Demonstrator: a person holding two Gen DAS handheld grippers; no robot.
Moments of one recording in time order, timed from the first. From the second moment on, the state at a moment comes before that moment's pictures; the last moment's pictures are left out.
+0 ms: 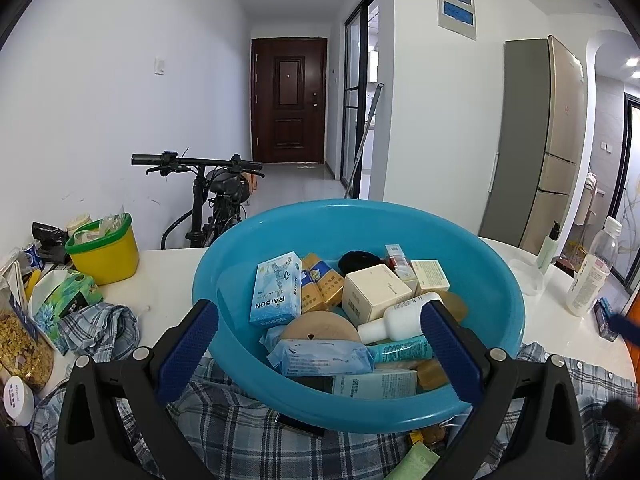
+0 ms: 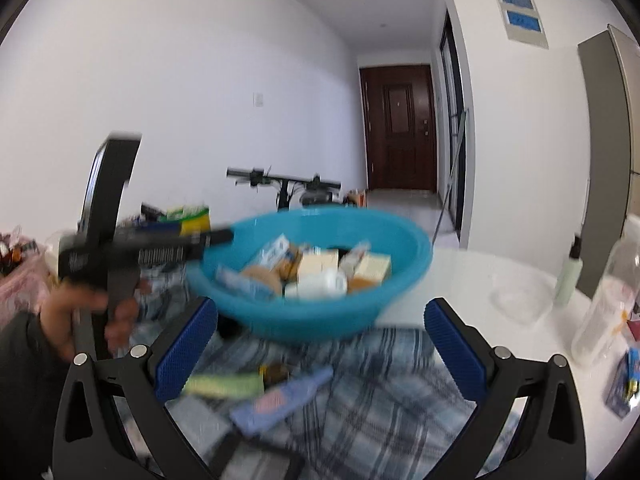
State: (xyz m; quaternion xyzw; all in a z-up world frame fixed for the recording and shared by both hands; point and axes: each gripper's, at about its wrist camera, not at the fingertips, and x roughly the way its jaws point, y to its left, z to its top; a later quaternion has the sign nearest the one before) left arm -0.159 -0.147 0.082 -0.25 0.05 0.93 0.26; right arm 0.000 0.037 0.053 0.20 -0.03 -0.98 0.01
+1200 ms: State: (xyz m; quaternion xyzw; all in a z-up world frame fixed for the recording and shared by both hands) left arm -0.037 -0.198 0.040 -0.24 0.19 0.91 0.28; right arm 0.015 0.016 0.029 0.19 0.01 -0.98 0.00
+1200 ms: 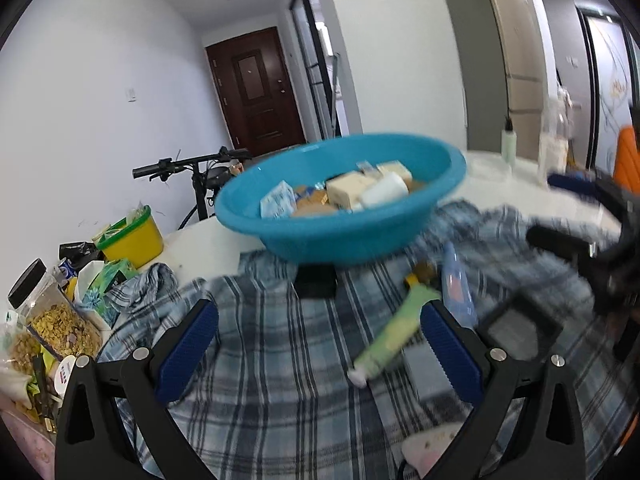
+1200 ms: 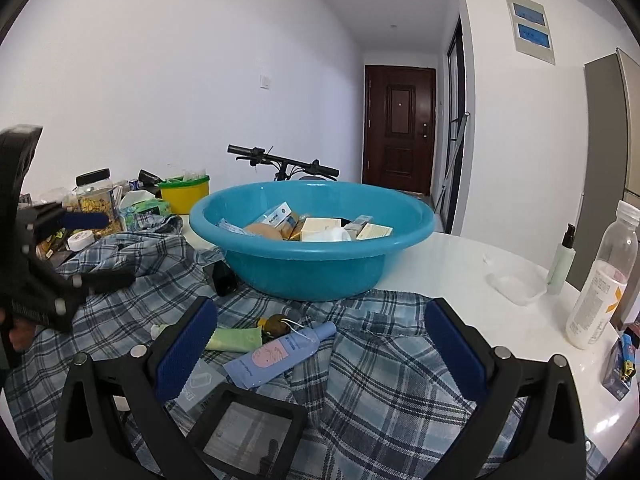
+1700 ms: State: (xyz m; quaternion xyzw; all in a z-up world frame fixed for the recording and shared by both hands) left arm 0.005 -0.206 -0.007 -0.34 0.16 0.85 0.36; right arm 0.014 0.014 0.025 0.19 0.03 -0.98 -0.01
